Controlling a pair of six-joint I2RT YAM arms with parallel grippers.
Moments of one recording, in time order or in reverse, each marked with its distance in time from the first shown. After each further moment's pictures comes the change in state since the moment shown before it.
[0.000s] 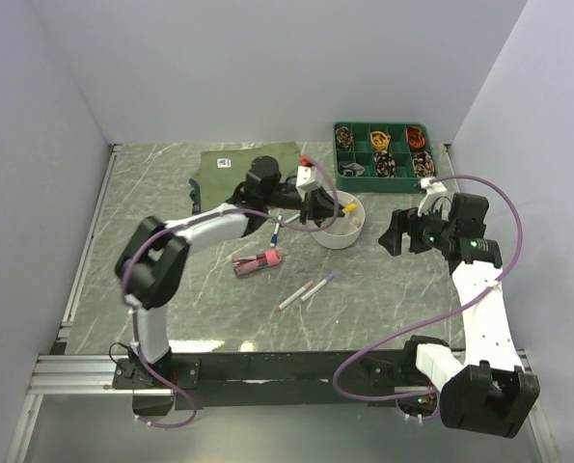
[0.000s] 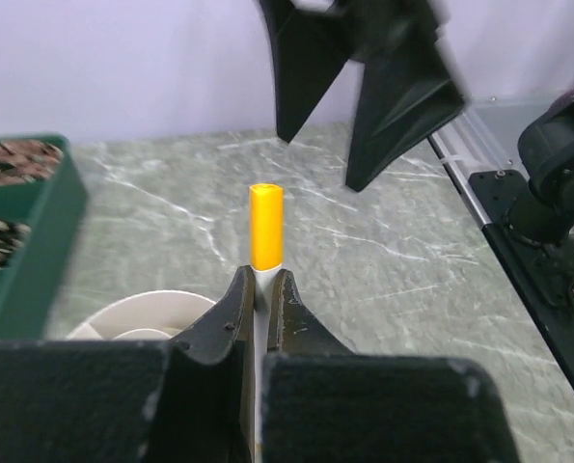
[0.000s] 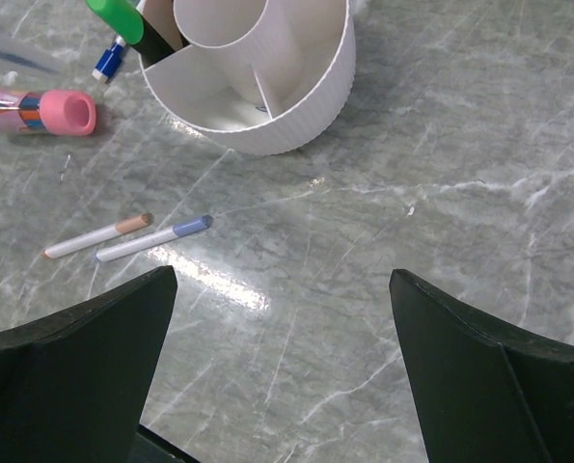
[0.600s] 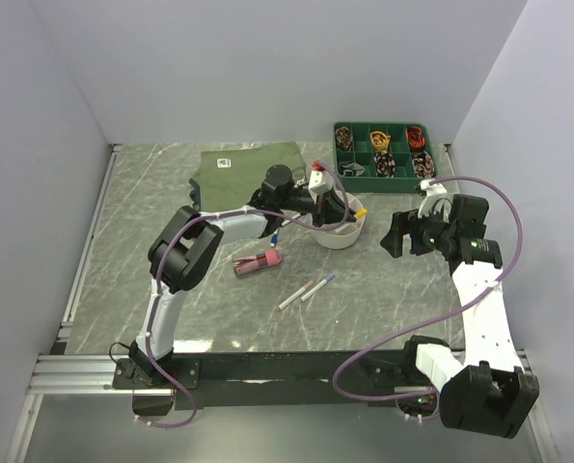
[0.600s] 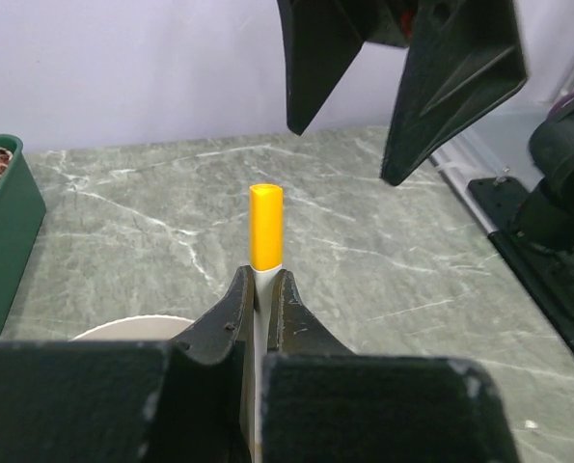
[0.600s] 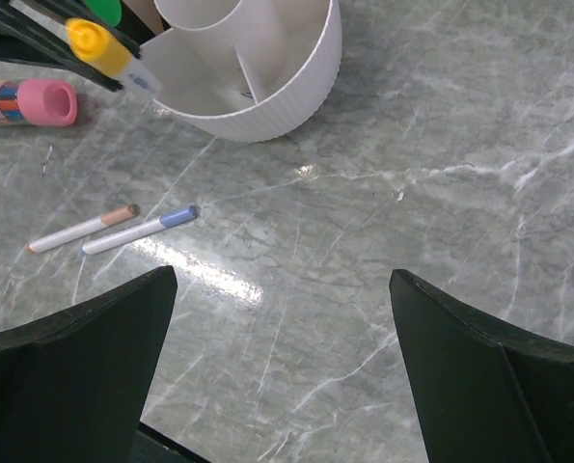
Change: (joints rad) left arm -0.023 0.296 0.134 0.289 0.059 -0.213; right arm -0.009 -0.009 0.000 -0.028 0.035 -0.019
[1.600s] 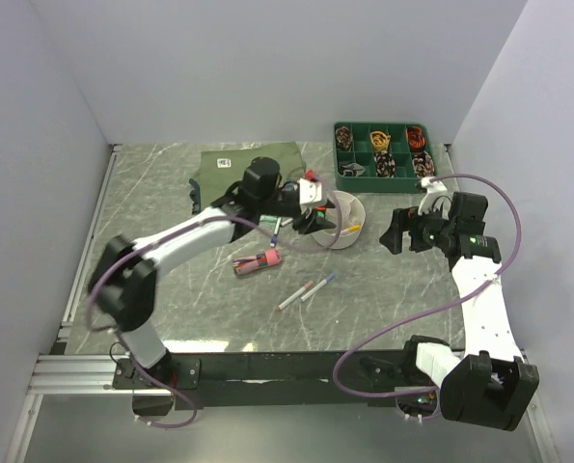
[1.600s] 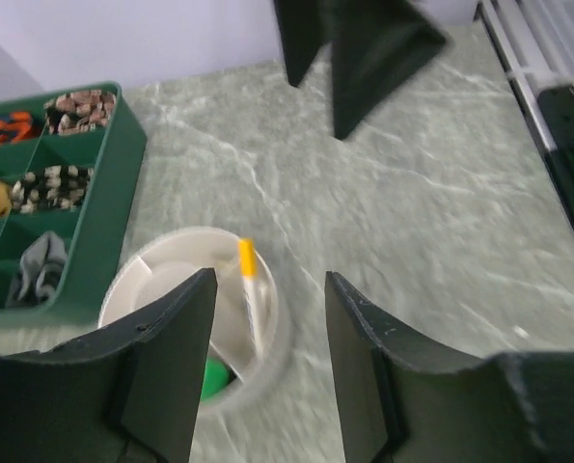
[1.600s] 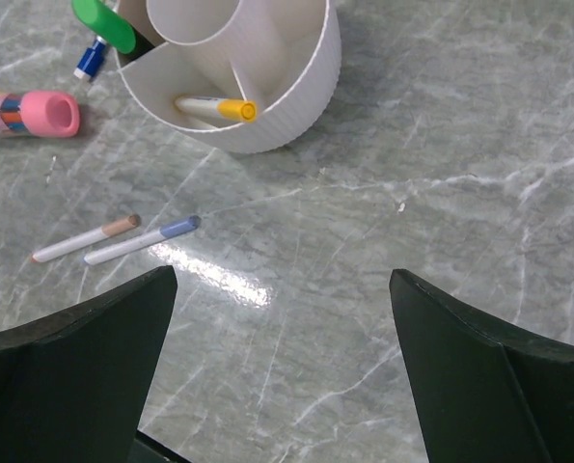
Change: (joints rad) left arm -0.023 -0.386 -0.112 -0.663 -0.240 0.528; right arm -0.009 0.045 -0.002 0.041 -0.019 0.014
